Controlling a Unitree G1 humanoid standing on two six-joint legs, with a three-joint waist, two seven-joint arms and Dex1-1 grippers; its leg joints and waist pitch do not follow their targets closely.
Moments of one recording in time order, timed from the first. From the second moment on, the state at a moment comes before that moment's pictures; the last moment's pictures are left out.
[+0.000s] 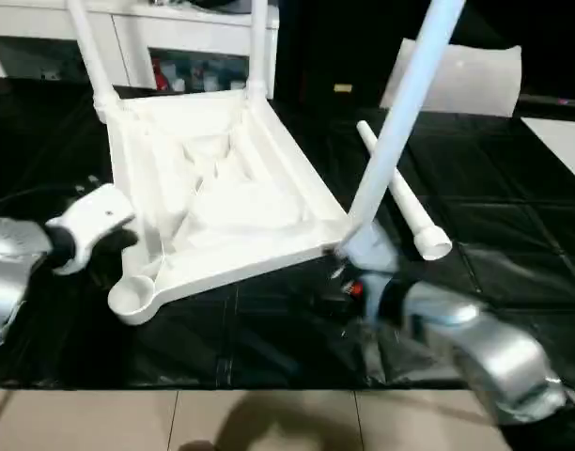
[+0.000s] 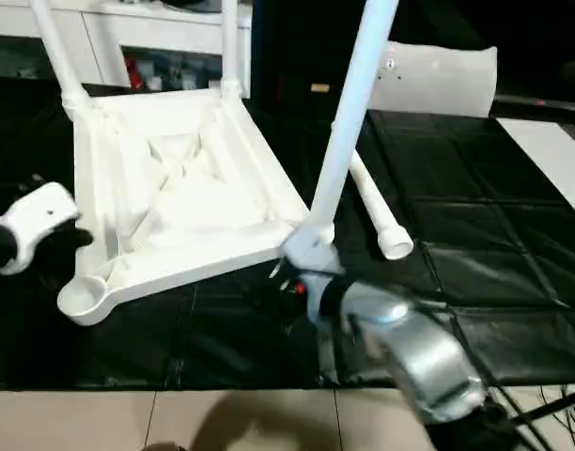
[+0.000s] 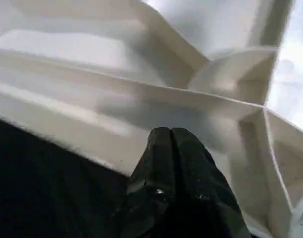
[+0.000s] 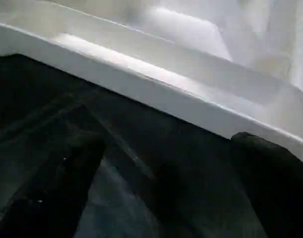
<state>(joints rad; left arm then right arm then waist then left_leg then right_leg) -0.44 0.84 -0.17 0.32 0.09 0.33 -0.89 -0.28 -0.36 0.37 -0.21 0.27 0.74 0.39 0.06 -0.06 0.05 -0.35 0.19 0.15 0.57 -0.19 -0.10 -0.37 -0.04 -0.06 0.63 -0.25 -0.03</state>
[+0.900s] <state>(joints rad) -0.32 0.81 -0.29 0.01 -0.10 0.47 -1.29 -0.49 -0.15 0.32 0.42 0.10 0.47 0.29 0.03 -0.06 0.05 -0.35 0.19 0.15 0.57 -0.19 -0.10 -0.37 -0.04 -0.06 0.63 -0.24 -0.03</state>
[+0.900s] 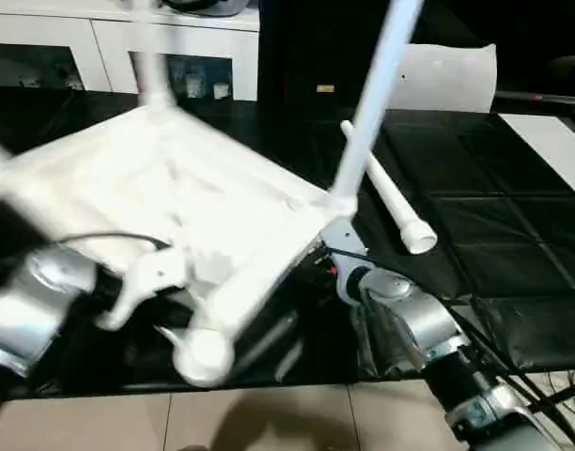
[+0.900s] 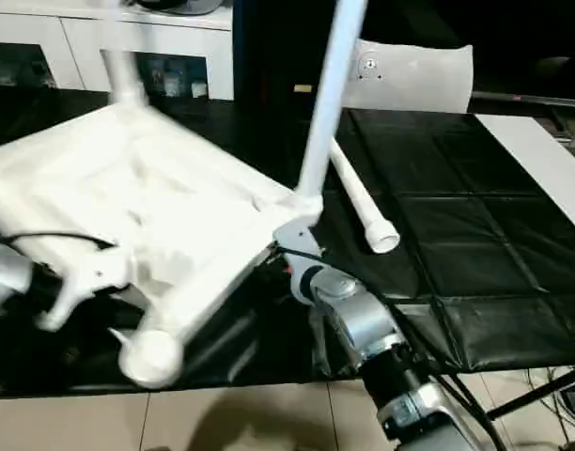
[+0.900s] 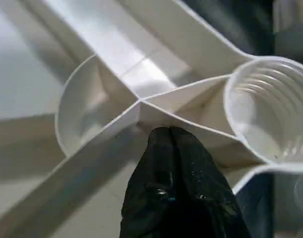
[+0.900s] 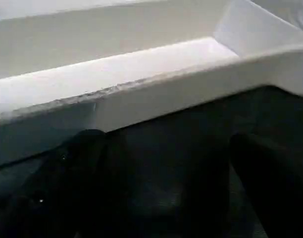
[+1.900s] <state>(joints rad) -0.44 0.39 -0.09 0.13 -0.12 0.37 -0.78 -0.55 -0.10 0.13 0.39 0.10 0.21 0.26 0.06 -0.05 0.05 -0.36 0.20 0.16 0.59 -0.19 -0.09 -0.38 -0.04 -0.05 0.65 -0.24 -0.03</state>
